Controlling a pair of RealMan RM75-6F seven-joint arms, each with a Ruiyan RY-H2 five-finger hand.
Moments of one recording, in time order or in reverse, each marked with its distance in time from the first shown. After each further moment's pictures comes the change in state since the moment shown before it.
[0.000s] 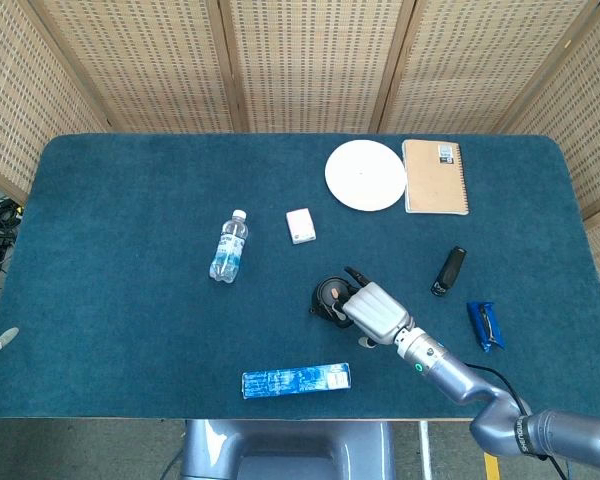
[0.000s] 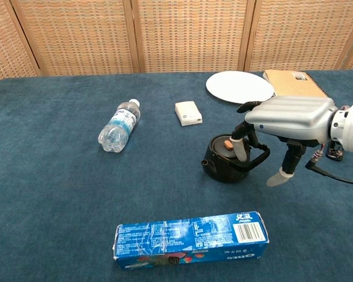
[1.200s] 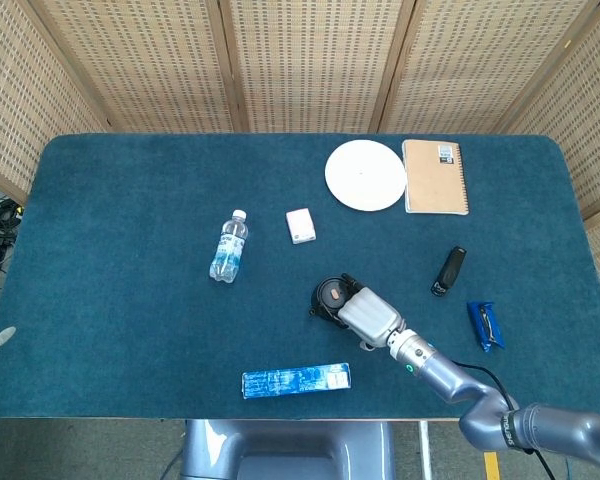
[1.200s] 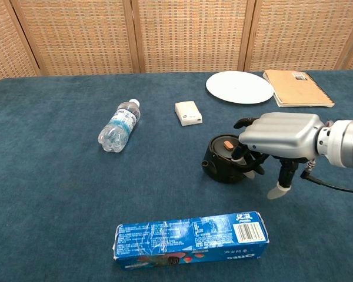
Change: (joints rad) left arm 0.004 0.007 -0.002 0.008 0.001 0.005 -0.035; right arm 0.042 -0.055 -0.033 0.051 0.073 -0.054 -0.126
